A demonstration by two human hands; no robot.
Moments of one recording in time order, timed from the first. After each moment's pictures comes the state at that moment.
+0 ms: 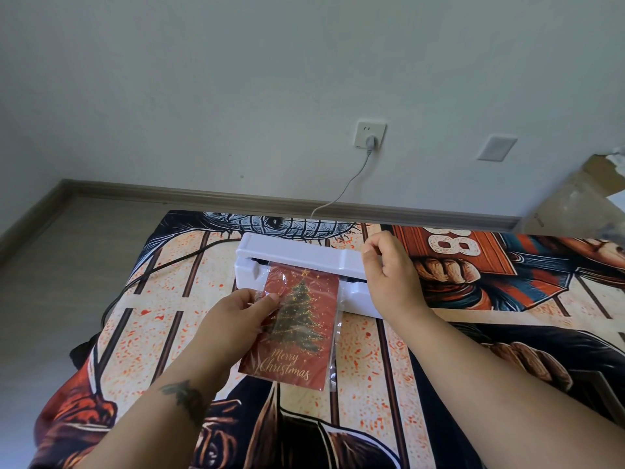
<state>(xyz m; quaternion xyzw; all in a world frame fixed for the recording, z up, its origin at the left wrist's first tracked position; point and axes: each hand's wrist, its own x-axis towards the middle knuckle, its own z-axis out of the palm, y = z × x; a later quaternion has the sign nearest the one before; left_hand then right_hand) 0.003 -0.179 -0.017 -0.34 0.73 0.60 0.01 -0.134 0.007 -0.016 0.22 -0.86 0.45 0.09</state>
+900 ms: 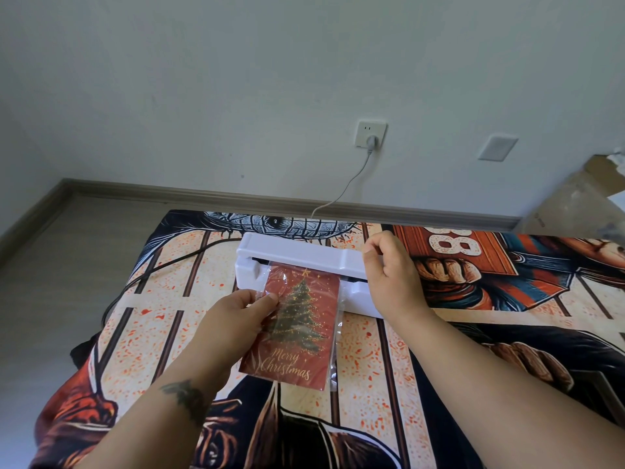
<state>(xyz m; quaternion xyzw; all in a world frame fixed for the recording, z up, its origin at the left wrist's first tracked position) 0.003 -0.176 -0.013 -0.34 0.73 0.59 0.01 -0.134 0.007 -0.017 0.22 -0.86 0.46 0.09</state>
